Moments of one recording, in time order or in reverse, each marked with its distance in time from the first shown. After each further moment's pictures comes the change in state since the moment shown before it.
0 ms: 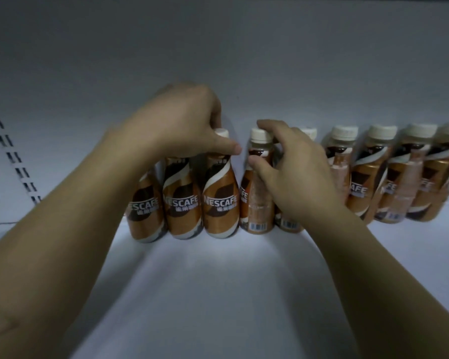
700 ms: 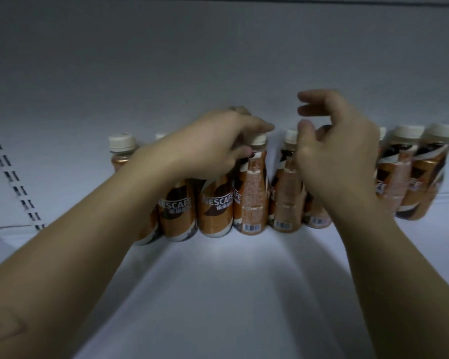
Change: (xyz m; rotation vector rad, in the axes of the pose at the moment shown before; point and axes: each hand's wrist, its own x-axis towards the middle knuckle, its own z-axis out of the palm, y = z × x) left_hand 0.006 0.020 0.023 -0.225 -0.070 0.262; right_hand 0.008 0.005 -0.037 0.113 0.333 0.058
